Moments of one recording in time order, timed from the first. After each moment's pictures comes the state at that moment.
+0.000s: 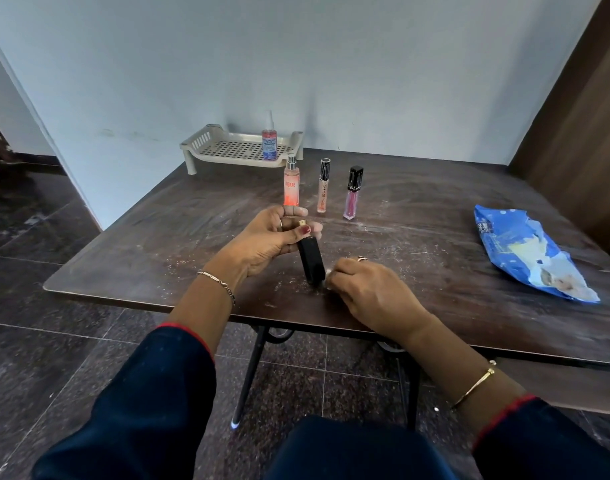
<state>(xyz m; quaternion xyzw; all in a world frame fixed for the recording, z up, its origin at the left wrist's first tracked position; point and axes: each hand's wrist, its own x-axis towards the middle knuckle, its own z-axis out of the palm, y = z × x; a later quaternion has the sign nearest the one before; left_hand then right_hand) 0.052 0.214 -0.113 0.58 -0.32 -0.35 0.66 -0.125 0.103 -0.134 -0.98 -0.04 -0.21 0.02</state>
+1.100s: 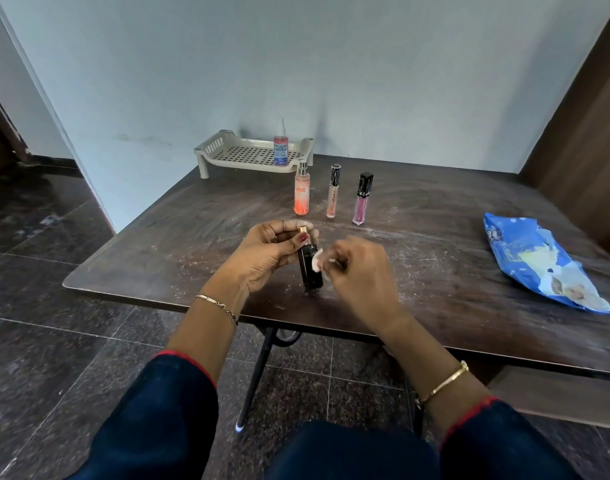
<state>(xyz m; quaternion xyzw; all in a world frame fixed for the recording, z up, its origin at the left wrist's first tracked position) 0.044 0.237 -0.122 0.54 -0.29 -0.33 0.72 -0.095 0.135 -0.118 -0.91 0.15 -0.32 0.23</state>
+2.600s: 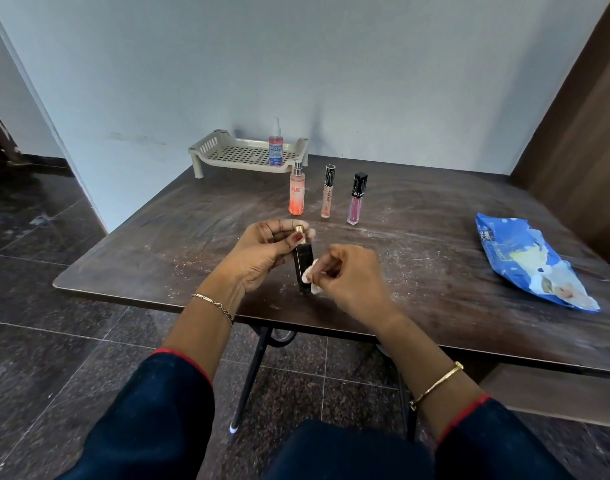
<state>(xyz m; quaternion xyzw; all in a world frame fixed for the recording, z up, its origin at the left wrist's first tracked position) 0.040 0.237 -0.121 0.55 -0.29 -0.32 0.71 -0.097 0.137 -0.115 -0.89 0.19 -0.22 0.35</state>
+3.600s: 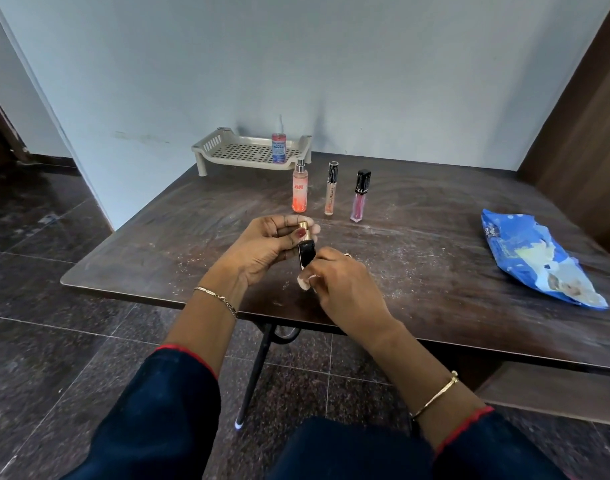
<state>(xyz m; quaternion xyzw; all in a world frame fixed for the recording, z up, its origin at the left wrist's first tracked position) 0.043 0.237 -0.114 0.55 -0.30 -0.33 0.70 -0.096 0.147 -0.132 -0.95 0.06 -0.26 0.13</state>
